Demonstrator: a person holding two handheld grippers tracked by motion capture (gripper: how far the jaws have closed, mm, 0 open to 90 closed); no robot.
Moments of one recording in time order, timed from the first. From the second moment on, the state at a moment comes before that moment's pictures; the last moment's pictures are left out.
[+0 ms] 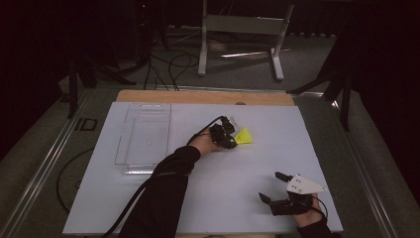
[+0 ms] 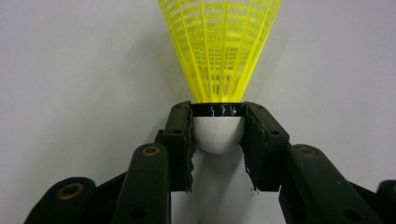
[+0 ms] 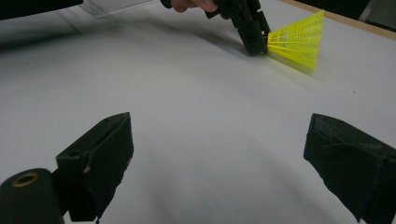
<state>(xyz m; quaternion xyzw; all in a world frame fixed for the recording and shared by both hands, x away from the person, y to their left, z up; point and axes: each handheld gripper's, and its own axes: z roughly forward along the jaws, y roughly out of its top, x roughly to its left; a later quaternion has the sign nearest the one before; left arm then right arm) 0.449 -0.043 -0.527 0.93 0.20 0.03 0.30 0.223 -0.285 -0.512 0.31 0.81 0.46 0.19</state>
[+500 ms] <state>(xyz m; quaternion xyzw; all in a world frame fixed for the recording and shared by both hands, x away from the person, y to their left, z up) 0.442 -0.041 -0.499 0.93 0.18 0.00 0.31 0.223 -0.286 -0.511 0.32 0.81 0.46 0.19</state>
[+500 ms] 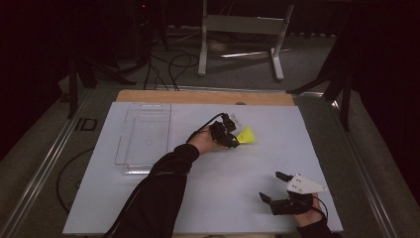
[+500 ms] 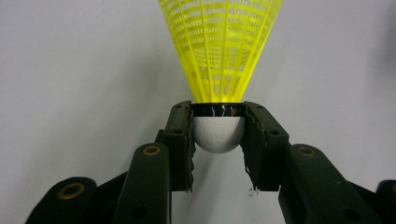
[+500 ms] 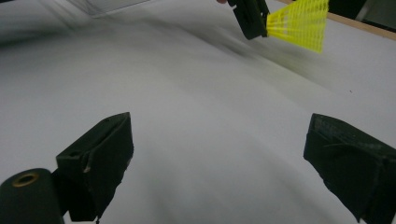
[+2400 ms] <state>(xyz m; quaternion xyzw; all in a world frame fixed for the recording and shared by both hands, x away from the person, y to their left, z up) 0.385 0.023 -0.411 0.94 0.21 -0.04 0.28 0.224 -0.287 -0.511 0.33 0.81 0.45 0.19</state>
